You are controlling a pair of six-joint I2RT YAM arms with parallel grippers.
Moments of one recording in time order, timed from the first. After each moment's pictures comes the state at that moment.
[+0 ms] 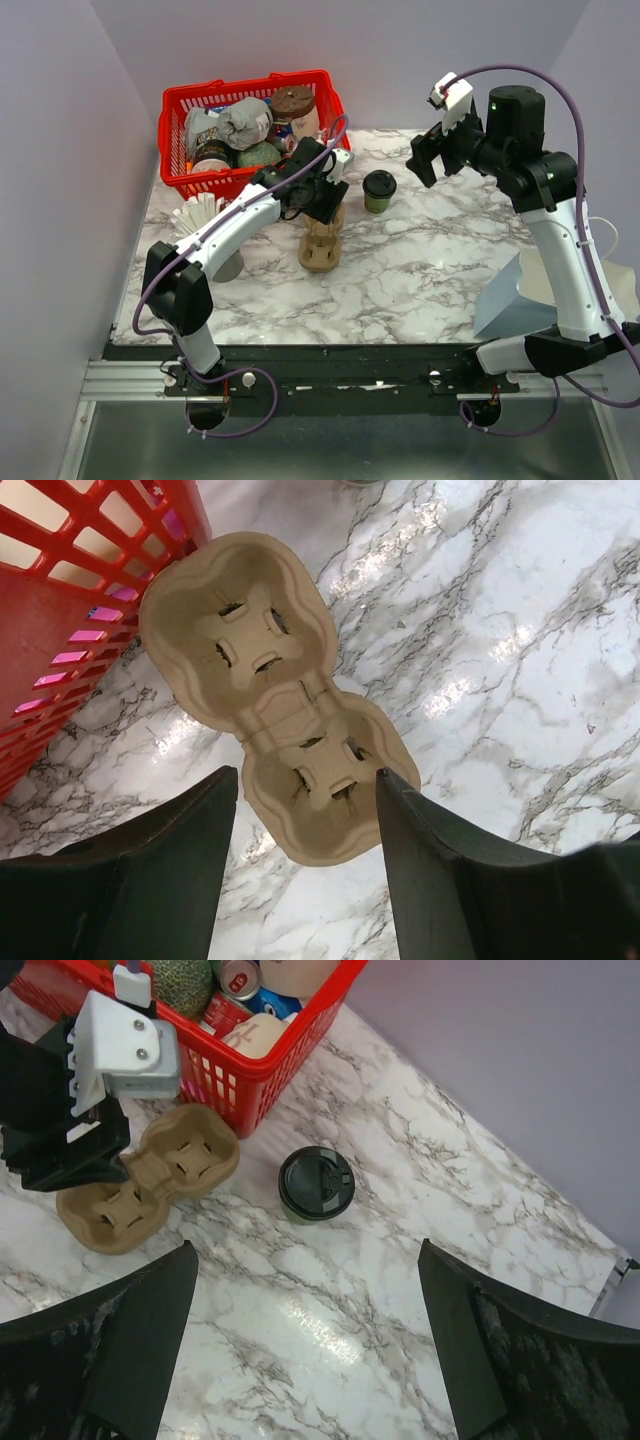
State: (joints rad) left arm -0.63 1.71 1.58 -0.72 0.07 -0.03; right arm 0.35 1.40 1.89 -0.91 -0.24 -0.35
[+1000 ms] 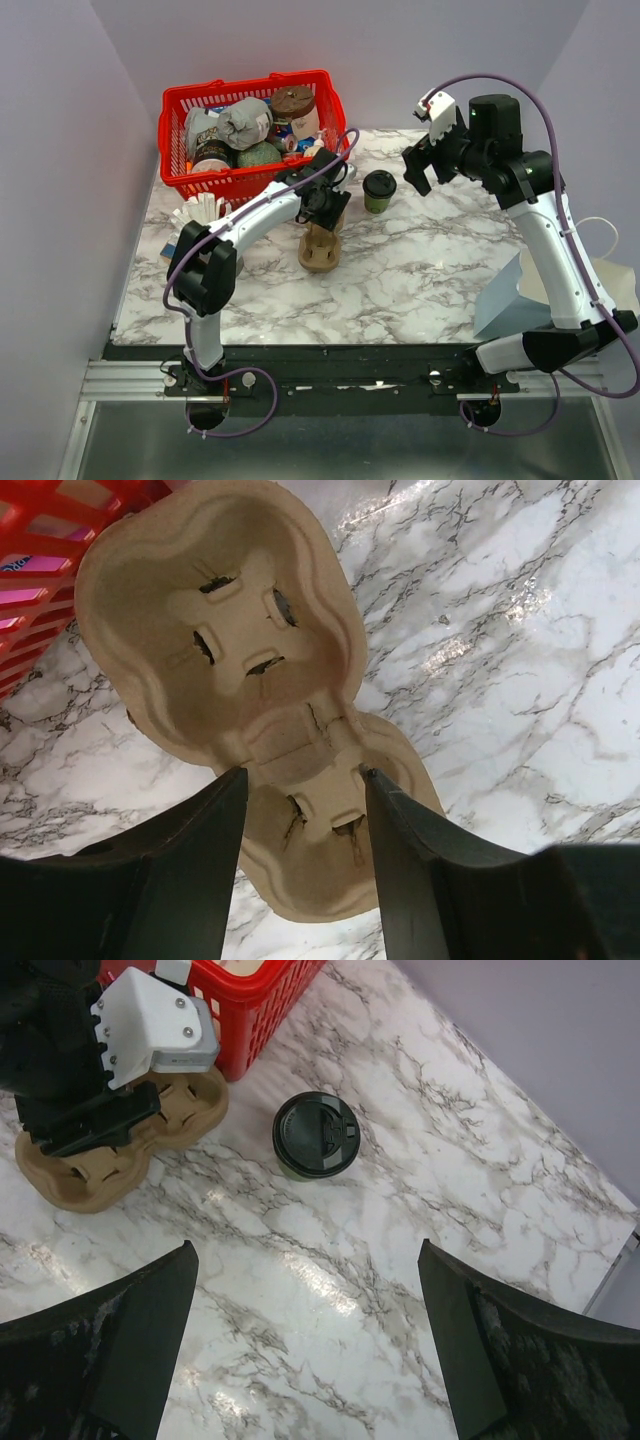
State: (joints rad) left arm -0.63 1.89 1.60 -0.72 0.02 -0.10; right arm 0.35 1.41 1.78 -0.91 -0.21 -0.40
